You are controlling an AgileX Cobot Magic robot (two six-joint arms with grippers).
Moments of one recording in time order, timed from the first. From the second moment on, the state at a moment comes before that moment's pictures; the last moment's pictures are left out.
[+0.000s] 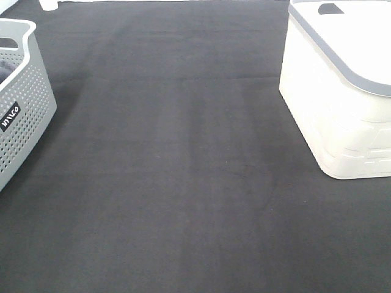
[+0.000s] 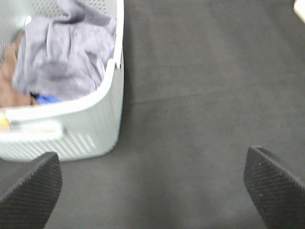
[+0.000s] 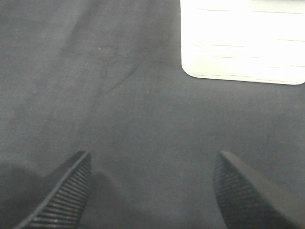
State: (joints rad) left arm -0.04 0.42 -0.87 -0.05 1.17 0.10; right arm 0.01 0.00 -0.46 0.15 1.11 -0.13
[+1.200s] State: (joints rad) left arm 0.14 1.33 -1.48 0.19 1.13 1.00; right arm 0.01 0.00 -0.46 0.15 1.11 -0.13
